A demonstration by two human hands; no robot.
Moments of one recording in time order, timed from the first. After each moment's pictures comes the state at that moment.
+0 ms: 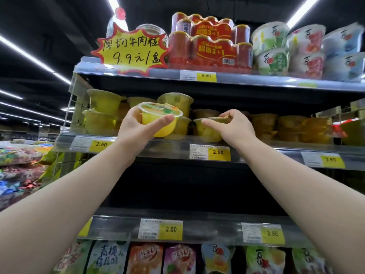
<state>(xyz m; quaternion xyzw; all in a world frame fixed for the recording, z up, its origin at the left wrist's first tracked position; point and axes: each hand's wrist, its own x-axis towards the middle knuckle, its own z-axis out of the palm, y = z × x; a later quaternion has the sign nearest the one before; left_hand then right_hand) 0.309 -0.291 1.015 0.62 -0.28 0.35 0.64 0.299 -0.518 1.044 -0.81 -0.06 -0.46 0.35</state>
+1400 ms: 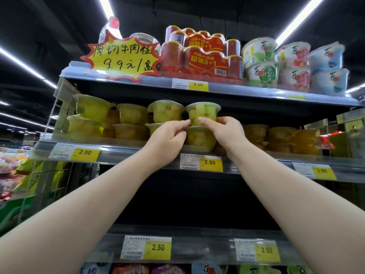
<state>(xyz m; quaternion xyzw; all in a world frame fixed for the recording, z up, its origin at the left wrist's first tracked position) 0.314 -0.354 1.025 0.75 -0.37 0.38 0.40 0.321 -0.521 1.061 -0.75 -0.09 -0.44 0.48</state>
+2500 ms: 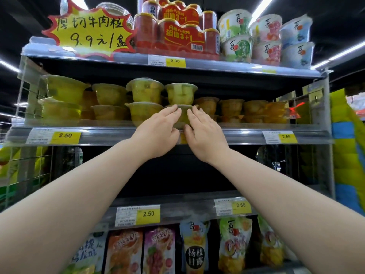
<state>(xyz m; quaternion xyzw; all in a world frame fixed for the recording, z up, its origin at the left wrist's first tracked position) 0.299 -0.367 1.009 0.84 -0.34 0.41 0.12 0.292 -0.521 0.992 -0.86 -0.10 -0.50 0.05</state>
